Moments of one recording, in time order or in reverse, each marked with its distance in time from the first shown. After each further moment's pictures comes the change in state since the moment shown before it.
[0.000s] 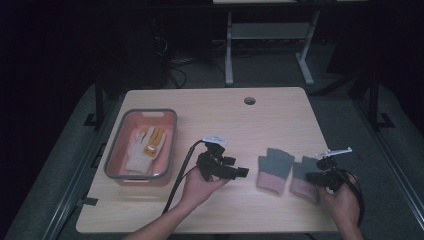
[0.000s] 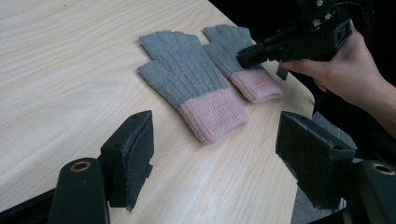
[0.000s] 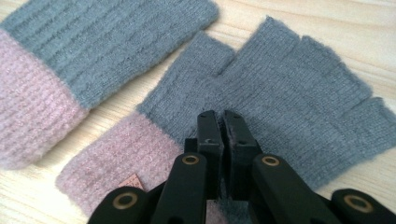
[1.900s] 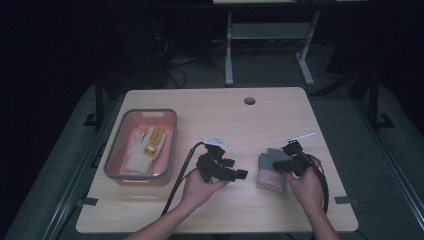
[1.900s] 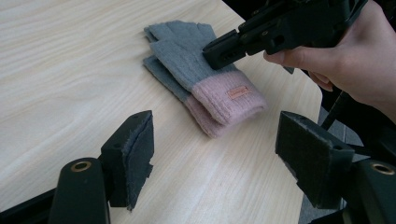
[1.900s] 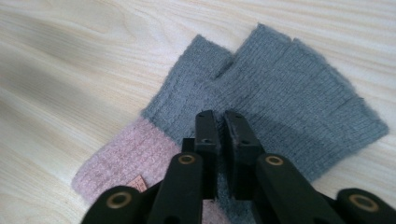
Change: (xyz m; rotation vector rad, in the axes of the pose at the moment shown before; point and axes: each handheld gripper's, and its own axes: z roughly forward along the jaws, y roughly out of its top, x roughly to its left) left arm 0.002 -0.006 0.008 0.020 0.012 0.001; right arm 0.072 0.060 0.017 0.022 0.149 -0.007
